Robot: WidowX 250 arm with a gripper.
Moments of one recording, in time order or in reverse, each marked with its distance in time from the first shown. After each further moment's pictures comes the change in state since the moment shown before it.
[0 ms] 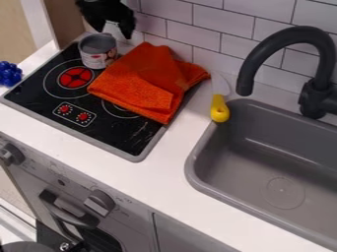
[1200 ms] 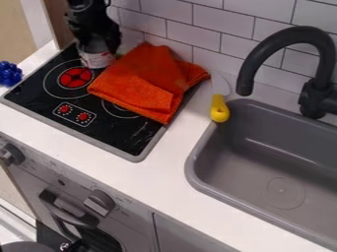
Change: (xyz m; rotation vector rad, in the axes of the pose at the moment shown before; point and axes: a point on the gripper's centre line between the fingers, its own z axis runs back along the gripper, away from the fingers) arm -0.040 0.024 0.003 0.026 0.140 -0.030
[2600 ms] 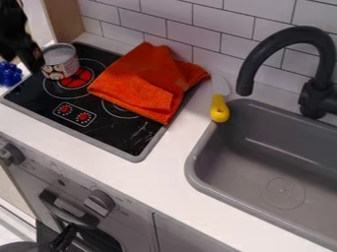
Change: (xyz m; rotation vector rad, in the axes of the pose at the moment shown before) arm -0.077 0.056 0.068 -0.087 0.142 -0.163
